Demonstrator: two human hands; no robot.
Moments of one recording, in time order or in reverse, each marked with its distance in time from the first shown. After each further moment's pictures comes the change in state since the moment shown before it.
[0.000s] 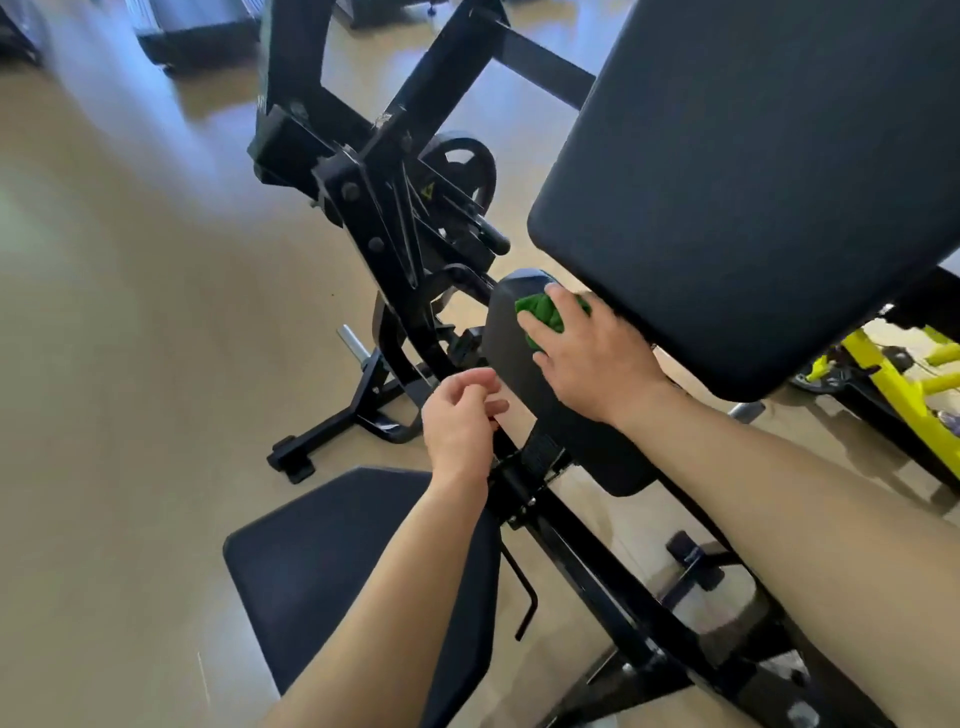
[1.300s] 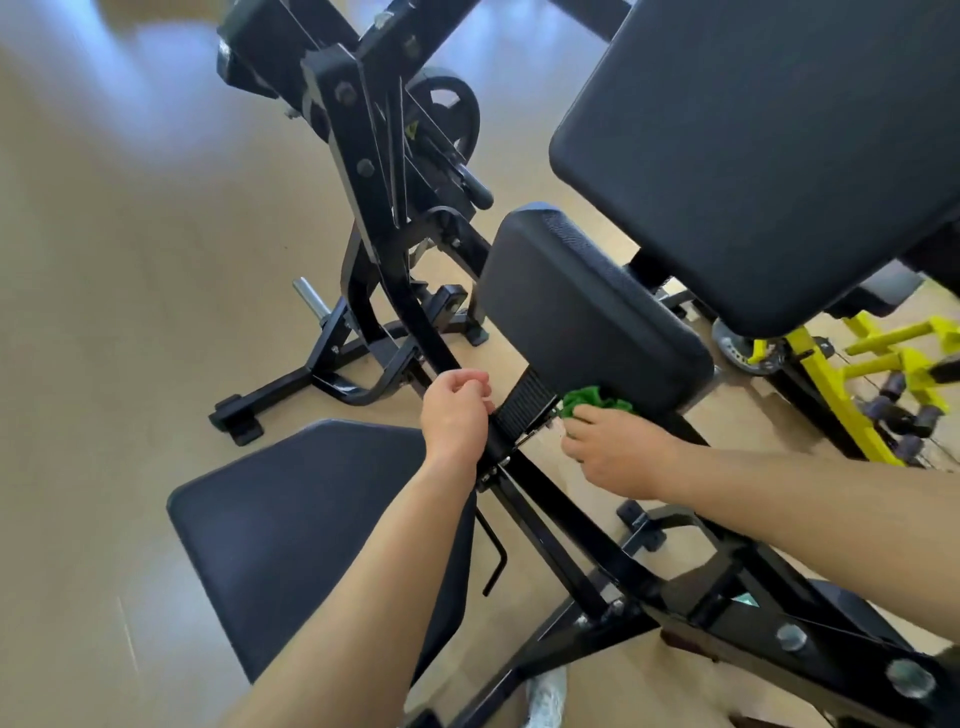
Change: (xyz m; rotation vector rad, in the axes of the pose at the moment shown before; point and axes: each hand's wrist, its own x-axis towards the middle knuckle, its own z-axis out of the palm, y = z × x) left_hand 0.019 -0.072 -0.032 0.088 -0.109 -0.129; right_hand -0.104 -0.017 0.064 -0.717 -0.687 -0.875
